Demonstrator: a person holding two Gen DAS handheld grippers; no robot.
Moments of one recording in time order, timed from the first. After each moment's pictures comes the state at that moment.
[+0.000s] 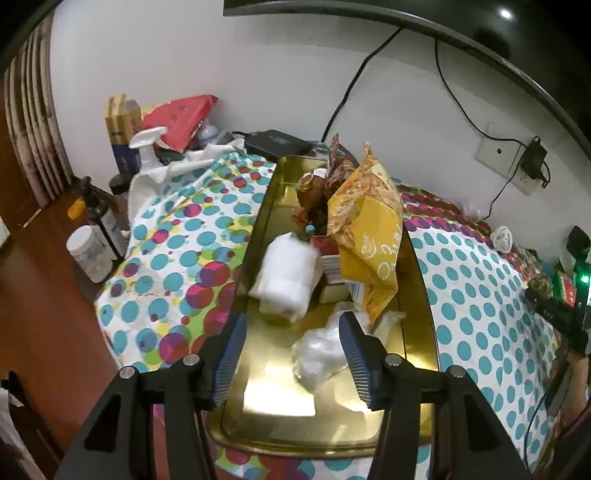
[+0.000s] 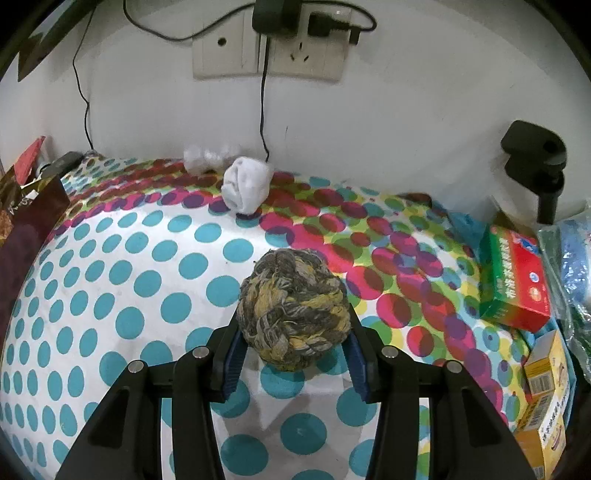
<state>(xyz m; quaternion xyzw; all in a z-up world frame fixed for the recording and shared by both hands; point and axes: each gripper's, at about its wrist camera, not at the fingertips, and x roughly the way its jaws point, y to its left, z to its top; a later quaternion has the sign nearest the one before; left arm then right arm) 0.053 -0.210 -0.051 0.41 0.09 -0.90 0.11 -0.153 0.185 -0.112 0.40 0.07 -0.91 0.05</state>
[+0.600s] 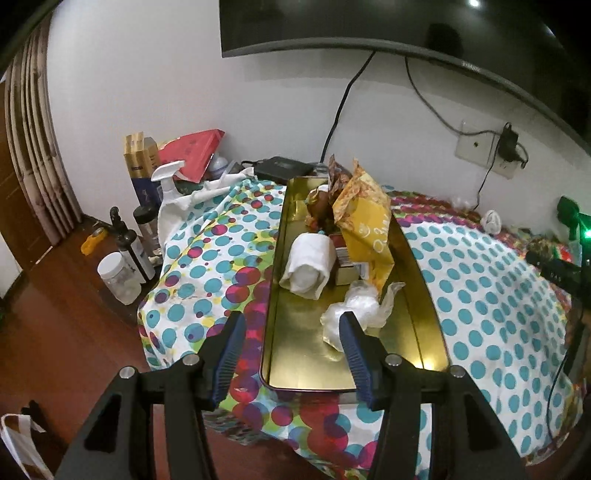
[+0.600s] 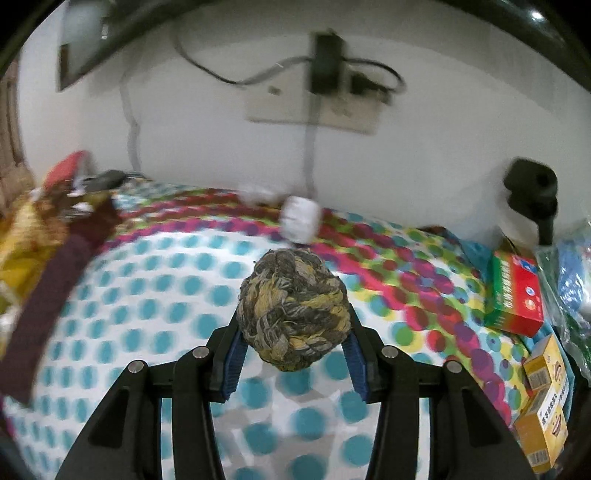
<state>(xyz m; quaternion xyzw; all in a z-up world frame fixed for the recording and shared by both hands) 0.114 -0.209 -0.027 0.37 0.04 -0.92 0.11 -0.104 0.158 -0.071 0.35 0.06 -0.93 0.12</state>
